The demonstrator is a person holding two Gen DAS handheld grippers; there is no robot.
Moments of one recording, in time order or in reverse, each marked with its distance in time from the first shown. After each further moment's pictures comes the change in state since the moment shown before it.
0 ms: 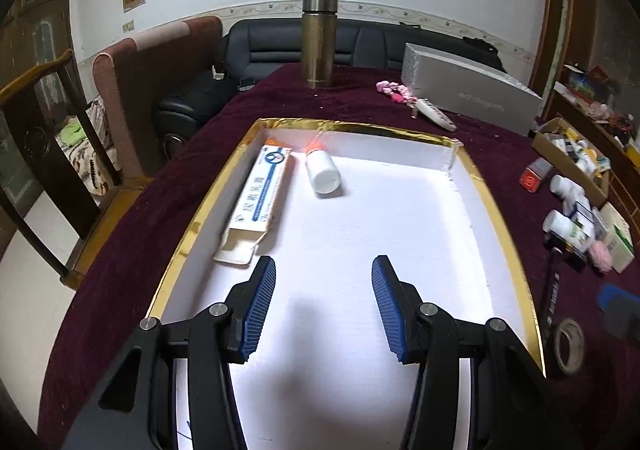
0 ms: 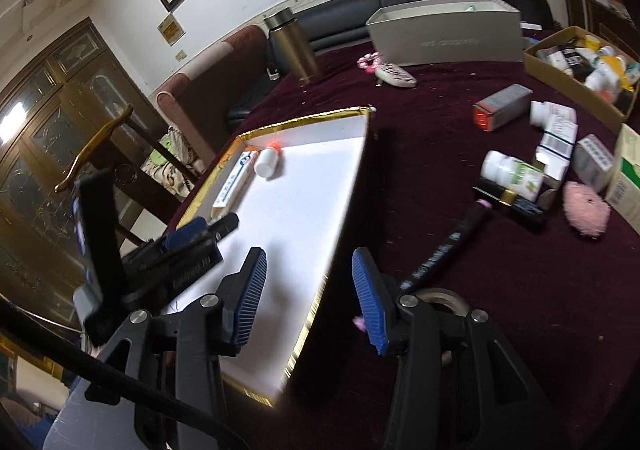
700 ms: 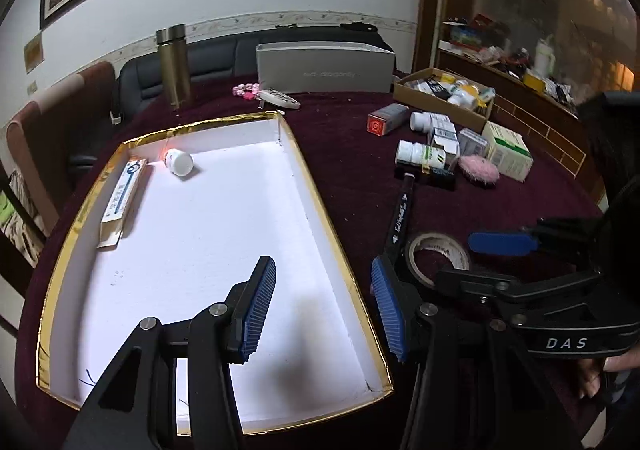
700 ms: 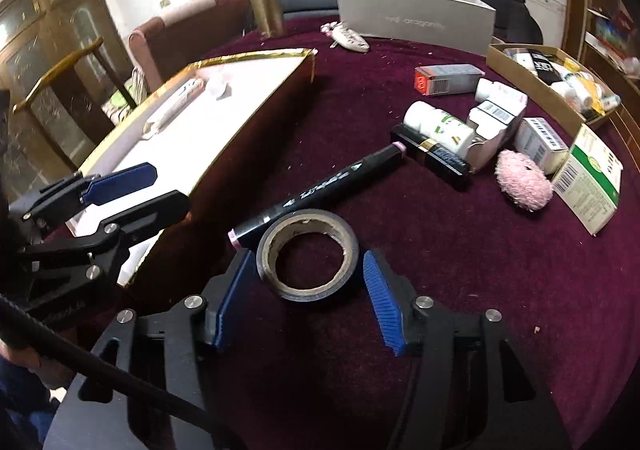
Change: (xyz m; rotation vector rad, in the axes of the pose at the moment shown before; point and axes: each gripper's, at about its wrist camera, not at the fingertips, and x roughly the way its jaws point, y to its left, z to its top) left arm -0.062 -0.087 -0.057 0.290 -0.032 -0.298; right arm 0.001 -0.043 -0.047 -0.198 0.099 -0.196
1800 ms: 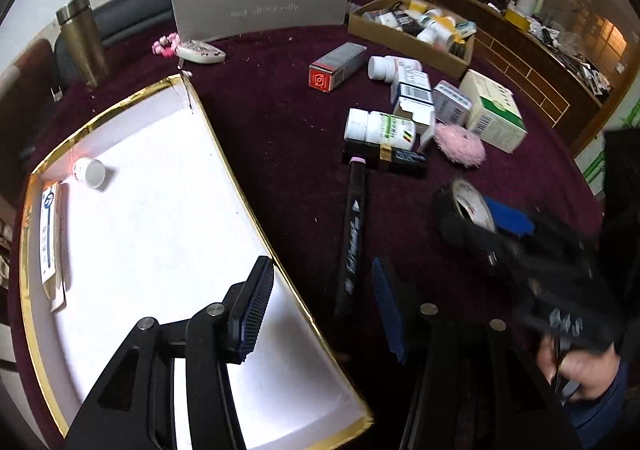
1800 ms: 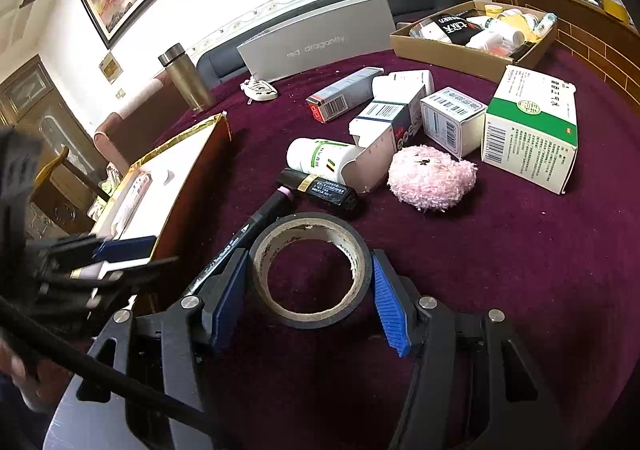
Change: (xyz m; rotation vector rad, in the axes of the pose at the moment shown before) left arm 0.078 -0.035 0.071 0.070 0.345 -0.123; right arm -0.012 -0.083 -0.003 0.329 -0.174 0.009
